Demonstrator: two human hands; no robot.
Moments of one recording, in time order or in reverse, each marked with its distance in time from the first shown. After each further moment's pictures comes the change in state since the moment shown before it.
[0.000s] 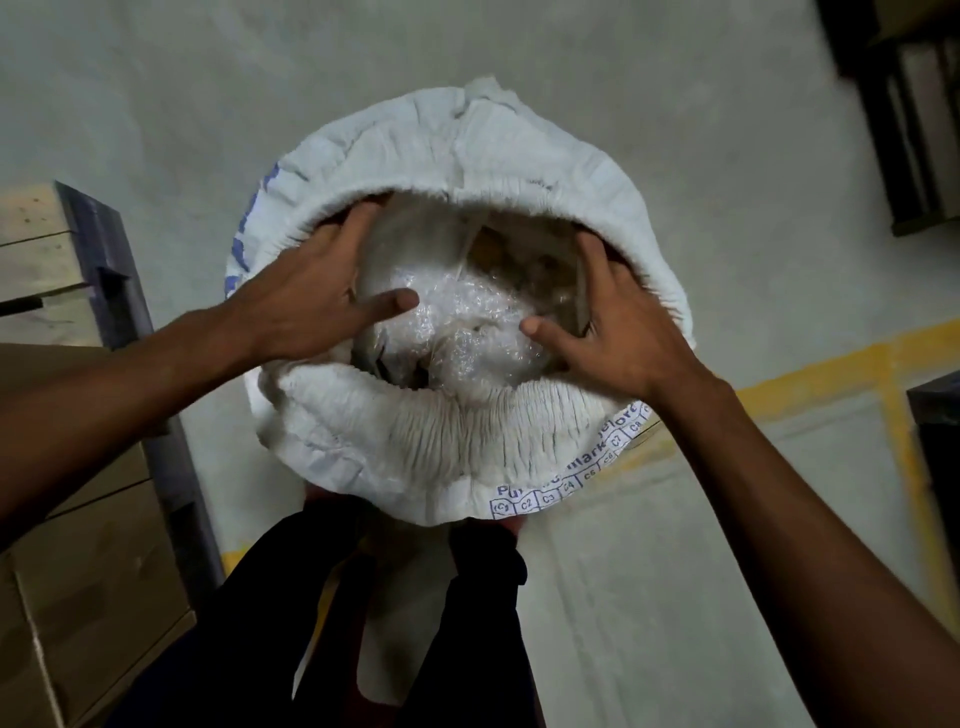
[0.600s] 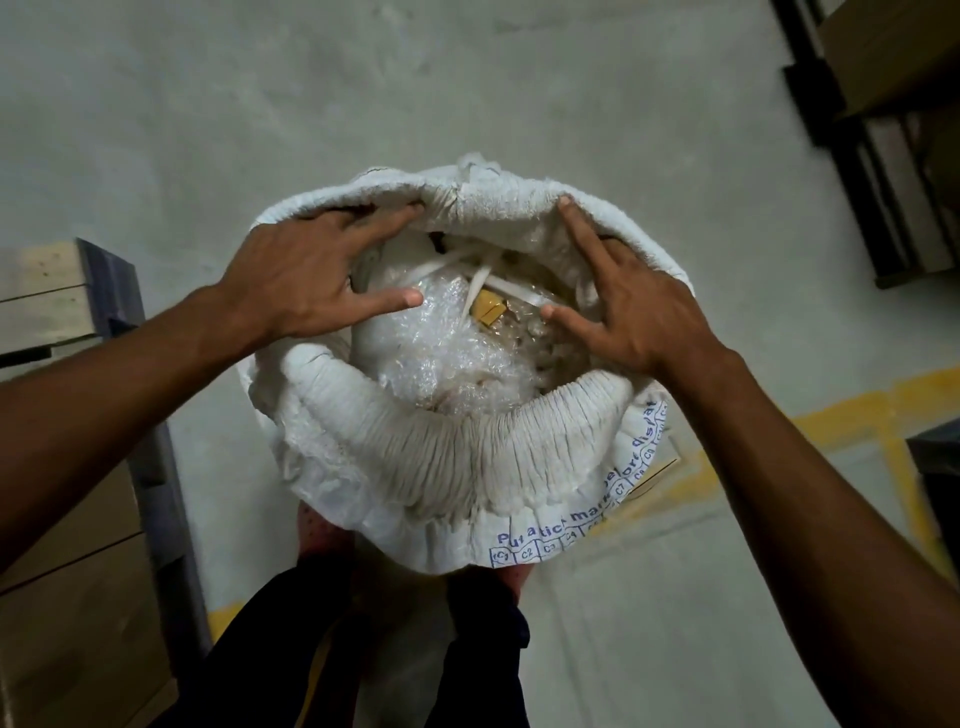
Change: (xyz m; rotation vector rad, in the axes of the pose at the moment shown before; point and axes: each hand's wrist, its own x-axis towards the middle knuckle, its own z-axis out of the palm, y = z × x) left_hand 0.043 0.008 -0.053 0.499 0.126 0.099; right_hand 0.062 0.006 -0.046 -0.248 0.127 -0.227
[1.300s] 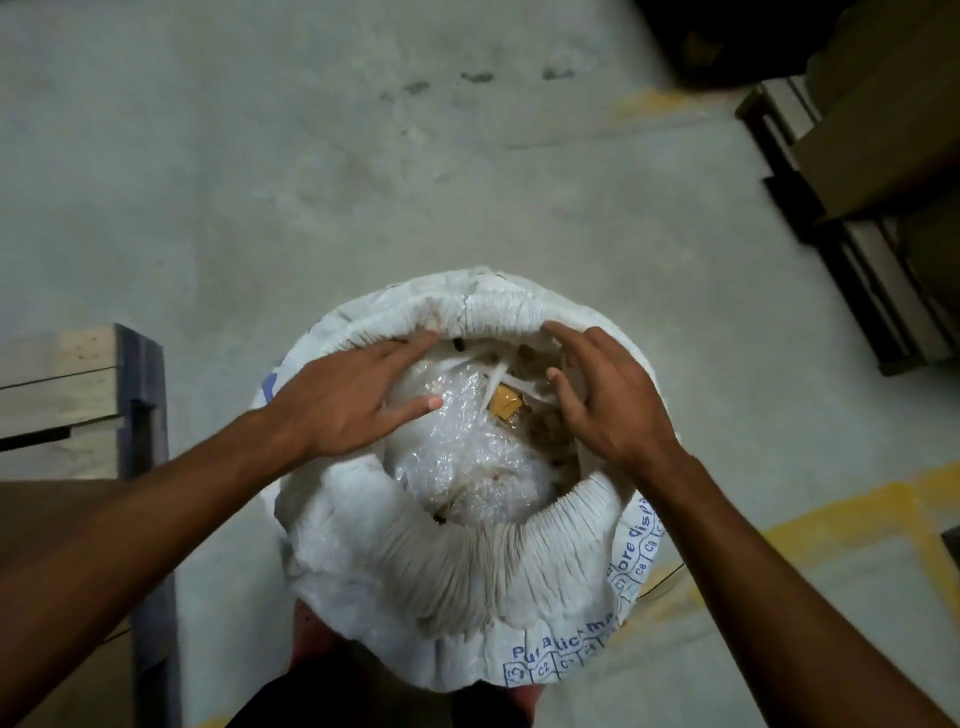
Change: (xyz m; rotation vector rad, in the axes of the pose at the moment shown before) left_hand -0.008 0.000 0.019 -0.192 -0.102 0.005; right_hand 0.020 -0.026 0.026 0.255 0.262 0.024
